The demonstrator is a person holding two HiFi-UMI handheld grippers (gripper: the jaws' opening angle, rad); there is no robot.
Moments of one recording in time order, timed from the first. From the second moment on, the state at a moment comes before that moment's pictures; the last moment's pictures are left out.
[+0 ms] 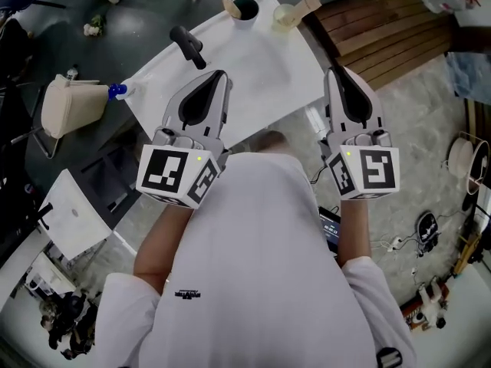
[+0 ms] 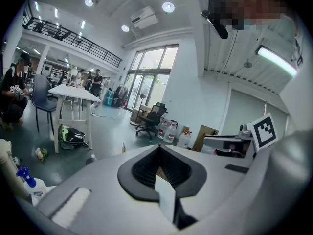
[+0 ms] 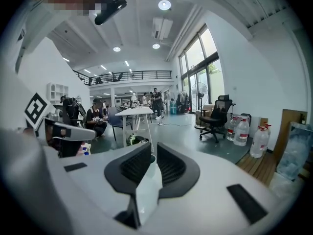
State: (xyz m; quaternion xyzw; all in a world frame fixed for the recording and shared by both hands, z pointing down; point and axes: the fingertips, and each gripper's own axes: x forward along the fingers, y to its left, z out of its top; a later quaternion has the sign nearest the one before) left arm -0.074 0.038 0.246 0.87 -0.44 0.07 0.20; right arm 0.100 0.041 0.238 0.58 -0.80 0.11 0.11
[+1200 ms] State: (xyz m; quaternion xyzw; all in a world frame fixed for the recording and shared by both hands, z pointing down) left arm -0.090 0.070 0.228 0.88 -0.44 0.06 0.20; right arm 0.053 0.078 0.223 0.52 -0.84 0.10 0.14
